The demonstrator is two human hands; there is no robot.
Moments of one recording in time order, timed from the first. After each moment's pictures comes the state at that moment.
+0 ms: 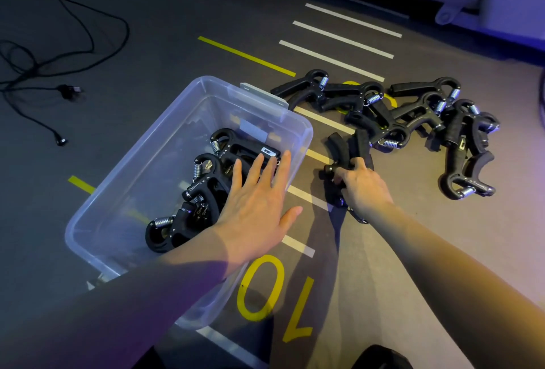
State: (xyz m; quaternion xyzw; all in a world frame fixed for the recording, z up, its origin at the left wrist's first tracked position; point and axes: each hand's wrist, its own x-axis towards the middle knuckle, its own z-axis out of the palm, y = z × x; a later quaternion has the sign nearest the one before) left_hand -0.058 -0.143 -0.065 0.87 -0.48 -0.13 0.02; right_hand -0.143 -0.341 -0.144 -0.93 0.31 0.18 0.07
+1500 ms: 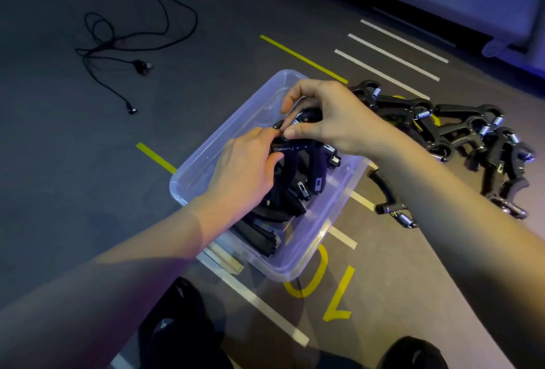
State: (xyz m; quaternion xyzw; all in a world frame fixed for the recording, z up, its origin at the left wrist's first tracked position) left_hand 0.004 -0.042 -0.030 0.89 -0.35 -0.06 0.29; right_hand -0.022 -0.210 0.007 -0.89 0.03 0.04 0.46
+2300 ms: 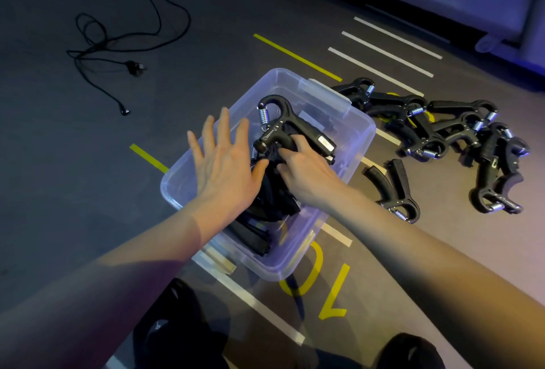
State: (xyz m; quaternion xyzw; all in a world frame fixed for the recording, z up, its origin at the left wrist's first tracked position) left_hand 0.003 -0.039 -0.044 0.96 -0.25 -0.05 0.11; right_hand -0.053 -0.174 -0.068 -0.96 0.13 0.10 0.22
